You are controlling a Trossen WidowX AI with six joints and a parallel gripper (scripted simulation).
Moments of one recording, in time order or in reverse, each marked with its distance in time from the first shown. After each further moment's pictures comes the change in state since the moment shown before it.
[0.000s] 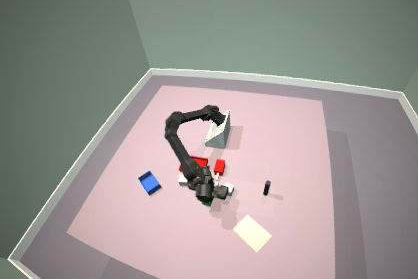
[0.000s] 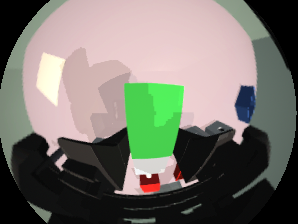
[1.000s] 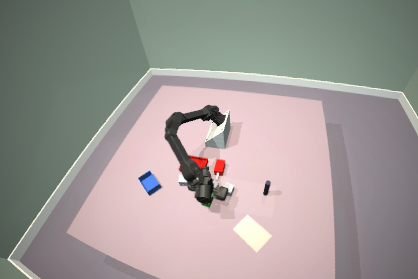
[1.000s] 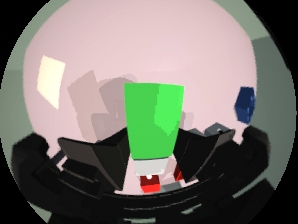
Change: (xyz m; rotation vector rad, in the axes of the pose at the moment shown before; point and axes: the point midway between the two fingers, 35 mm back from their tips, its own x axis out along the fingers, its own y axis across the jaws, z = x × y) arm -0.001 0.000 0.006 0.007 -0.003 0.001
